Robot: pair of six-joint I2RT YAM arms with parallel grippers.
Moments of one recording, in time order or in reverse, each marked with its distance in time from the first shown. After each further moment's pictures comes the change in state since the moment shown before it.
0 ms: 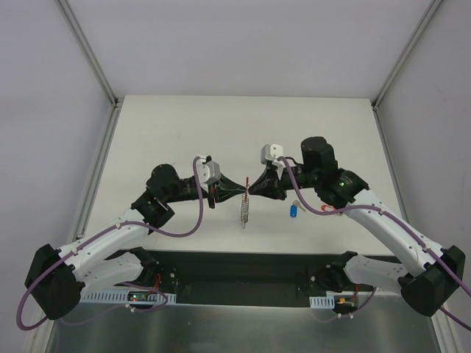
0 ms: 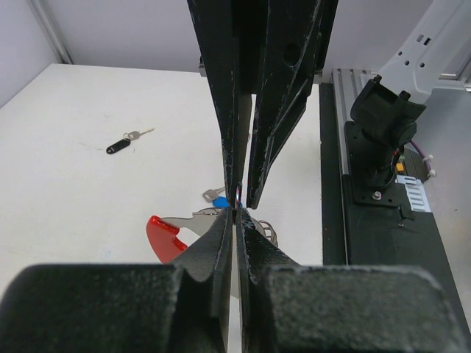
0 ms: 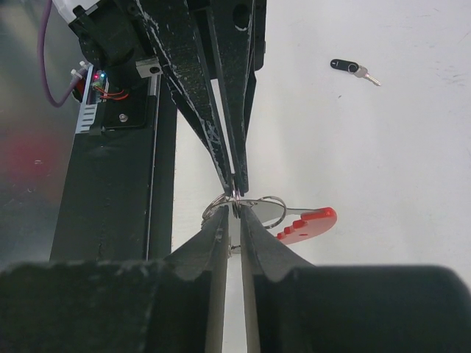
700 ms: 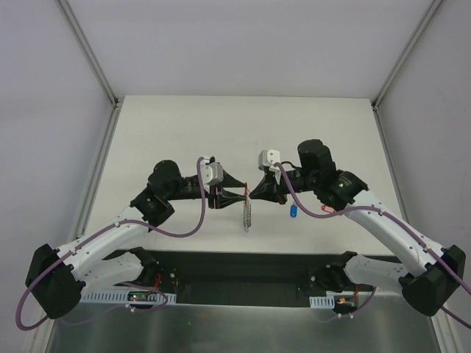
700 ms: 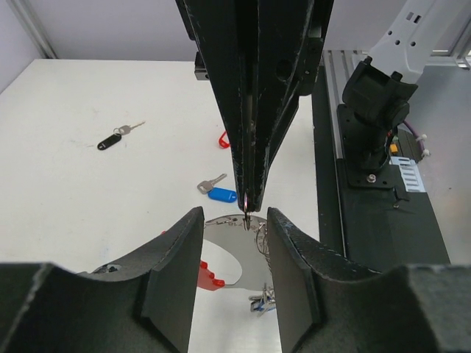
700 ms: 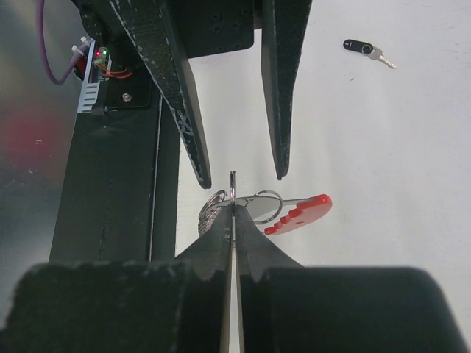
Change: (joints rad) left arm 0.000 0.002 0.029 -0.068 0.039 0.055; right arm 0.018 -0.001 0.000 -0.068 0.020 -0.050
